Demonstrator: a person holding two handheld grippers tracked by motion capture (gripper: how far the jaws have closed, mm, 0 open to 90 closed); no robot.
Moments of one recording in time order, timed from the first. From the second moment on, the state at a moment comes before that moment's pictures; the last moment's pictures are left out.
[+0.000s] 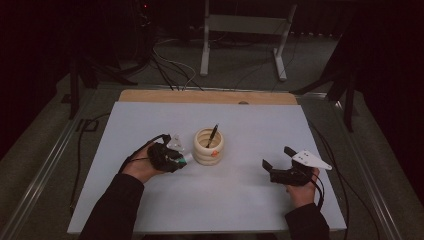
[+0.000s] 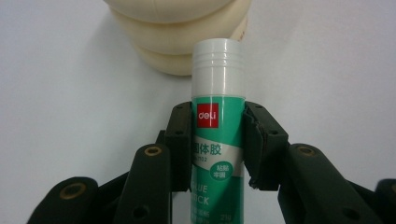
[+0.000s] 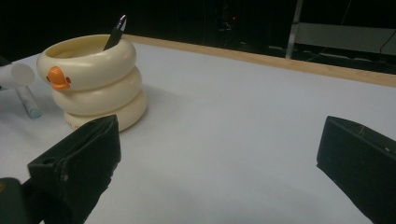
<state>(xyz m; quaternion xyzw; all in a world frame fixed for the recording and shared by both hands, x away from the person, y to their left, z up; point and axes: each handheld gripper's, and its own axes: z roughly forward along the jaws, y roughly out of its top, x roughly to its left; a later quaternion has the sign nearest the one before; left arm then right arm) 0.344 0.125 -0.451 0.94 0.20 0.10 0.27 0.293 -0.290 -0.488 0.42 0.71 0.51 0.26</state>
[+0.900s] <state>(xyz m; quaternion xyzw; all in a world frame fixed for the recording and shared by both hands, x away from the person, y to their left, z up) 0.360 0.123 -0.414 0.89 0.22 0.11 0.38 0.293 -0.289 -0.488 0.42 0.71 0.51 0.26</state>
